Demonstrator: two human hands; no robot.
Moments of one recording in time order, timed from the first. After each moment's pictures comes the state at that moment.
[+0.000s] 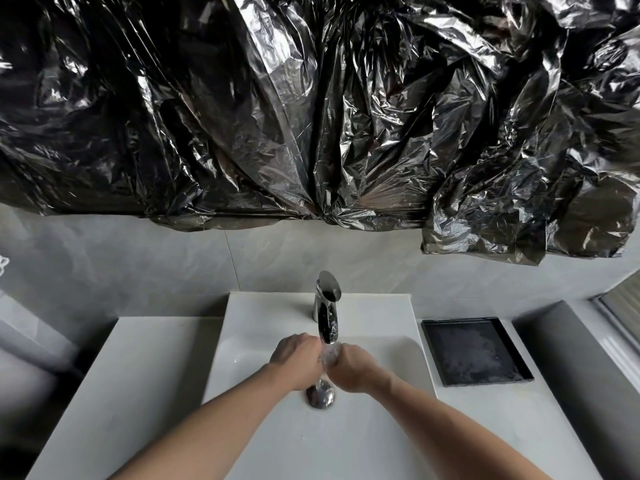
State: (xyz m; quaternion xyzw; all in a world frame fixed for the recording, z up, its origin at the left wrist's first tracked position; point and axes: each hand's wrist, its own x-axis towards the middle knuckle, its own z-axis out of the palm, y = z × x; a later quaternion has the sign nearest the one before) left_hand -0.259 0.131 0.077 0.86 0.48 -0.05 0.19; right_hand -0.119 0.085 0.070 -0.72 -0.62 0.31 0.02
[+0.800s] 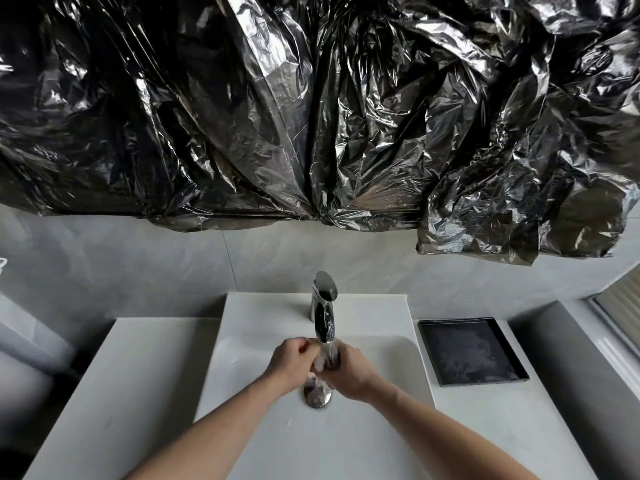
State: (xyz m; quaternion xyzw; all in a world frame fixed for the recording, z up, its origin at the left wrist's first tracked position) left_hand -0.267 0.123 0.057 0.65 0.57 0.16 0.49; right_hand -0.114 0.069 0.060 -0.68 -0.58 0.40 0.22
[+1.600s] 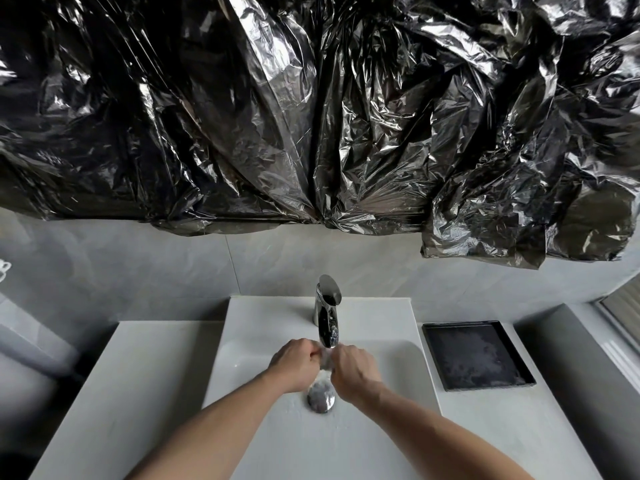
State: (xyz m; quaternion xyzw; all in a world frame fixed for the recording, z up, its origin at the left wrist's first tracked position) left_hand -0.264 0.138 0.063 0.78 0.52 0.01 0.35; right_hand -0.126 0.081 0.062 -0.75 -0.64 0.18 0.01
